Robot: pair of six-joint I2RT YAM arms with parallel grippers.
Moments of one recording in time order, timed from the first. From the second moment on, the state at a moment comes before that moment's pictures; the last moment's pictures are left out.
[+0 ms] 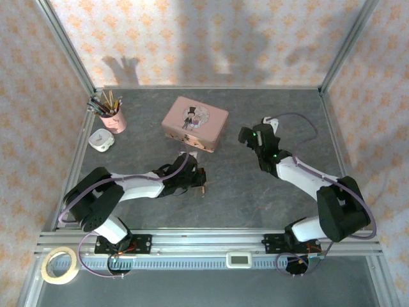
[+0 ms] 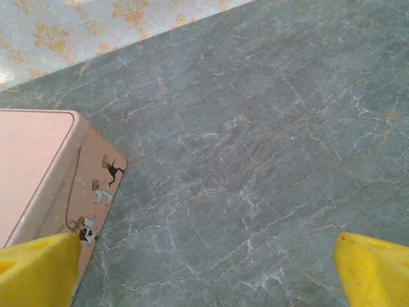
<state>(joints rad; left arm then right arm) -0.74 1.58 0.66 0.12 0.08 -0.80 0.42 1.39 0.76 0.04 0.36 0.54</state>
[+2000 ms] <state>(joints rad) -0.02 1.53 0.19 1.21 -0.40 -0.12 0.04 1.53 0.21 1.11 0.22 0.21</state>
